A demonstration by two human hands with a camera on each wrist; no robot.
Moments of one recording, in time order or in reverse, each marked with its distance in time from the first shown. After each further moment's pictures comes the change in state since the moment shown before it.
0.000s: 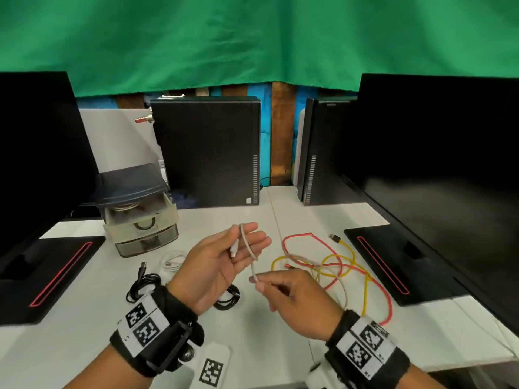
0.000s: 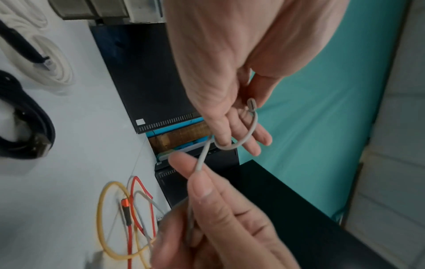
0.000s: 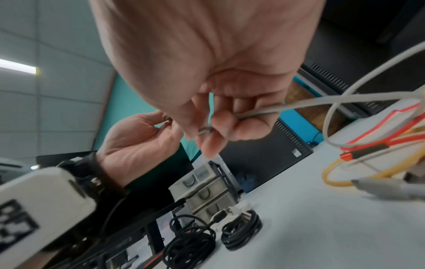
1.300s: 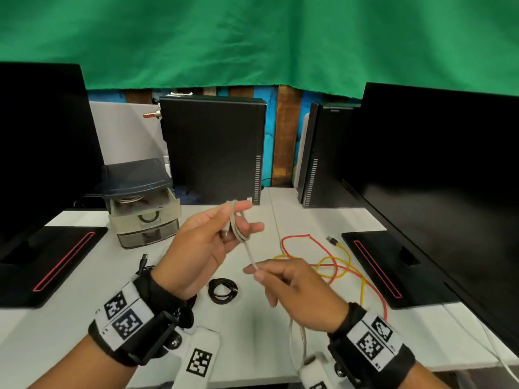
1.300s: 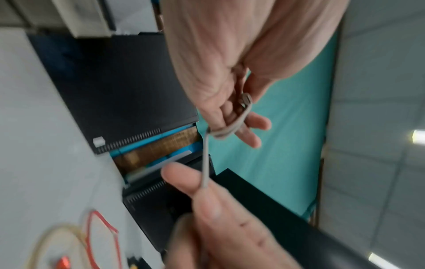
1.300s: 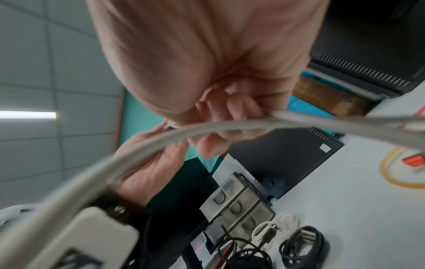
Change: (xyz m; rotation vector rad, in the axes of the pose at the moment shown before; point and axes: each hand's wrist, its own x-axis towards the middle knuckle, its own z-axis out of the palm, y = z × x) left_hand -0.018 0.028 0.009 0.119 -0.025 0.211; right_hand -0.005 -0.036 -0.016 0.085 -0.079 -0.043
